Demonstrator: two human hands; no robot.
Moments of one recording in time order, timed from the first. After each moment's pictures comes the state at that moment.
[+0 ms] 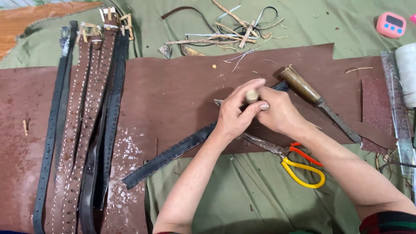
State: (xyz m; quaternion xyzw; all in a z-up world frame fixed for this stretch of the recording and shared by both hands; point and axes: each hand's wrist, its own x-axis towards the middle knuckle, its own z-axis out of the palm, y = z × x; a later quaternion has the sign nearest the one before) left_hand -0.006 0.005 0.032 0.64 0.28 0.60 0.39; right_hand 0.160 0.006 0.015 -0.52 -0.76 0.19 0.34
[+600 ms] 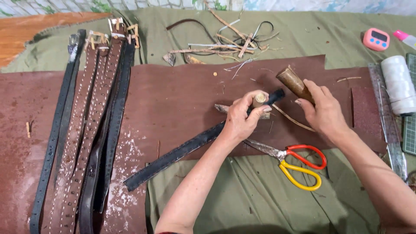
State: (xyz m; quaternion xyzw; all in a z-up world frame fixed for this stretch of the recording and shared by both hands) left_hand -0.001 -0.003 0.044 0.68 0.34 0.51 0.40; right_hand 0.279 -0.014 0.030 -0.63 -0.75 0.02 0.20
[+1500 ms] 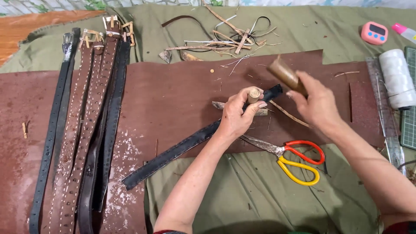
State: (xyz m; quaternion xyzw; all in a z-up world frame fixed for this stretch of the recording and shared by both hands) left_hand 0.003 0.004 0.027 0.66 0.31 0.56 0.40; right_hand 0.263 -0.003 0.026 -0.58 -0.76 -0.01 0.30
